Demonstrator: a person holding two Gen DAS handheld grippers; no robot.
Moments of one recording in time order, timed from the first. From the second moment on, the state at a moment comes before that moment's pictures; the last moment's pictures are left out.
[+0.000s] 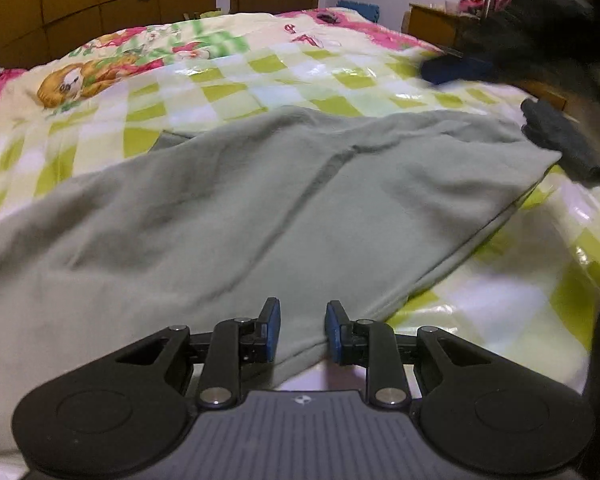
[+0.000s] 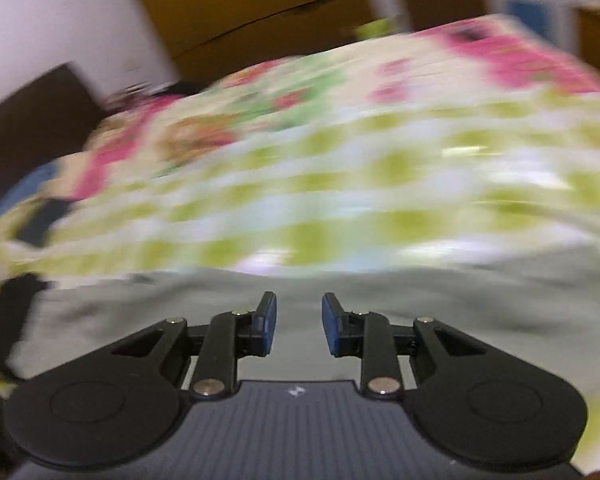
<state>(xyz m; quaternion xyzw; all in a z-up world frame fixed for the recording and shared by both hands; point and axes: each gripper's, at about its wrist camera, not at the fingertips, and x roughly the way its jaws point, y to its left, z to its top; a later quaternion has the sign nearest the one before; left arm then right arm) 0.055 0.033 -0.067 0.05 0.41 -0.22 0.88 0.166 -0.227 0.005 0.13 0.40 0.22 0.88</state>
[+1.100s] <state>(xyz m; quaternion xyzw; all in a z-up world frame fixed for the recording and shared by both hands) 0.065 0.071 -0.072 -0.01 0.39 -0.23 0.89 0.299 -0.061 -0.055 0.14 0.51 0.38 0.76</state>
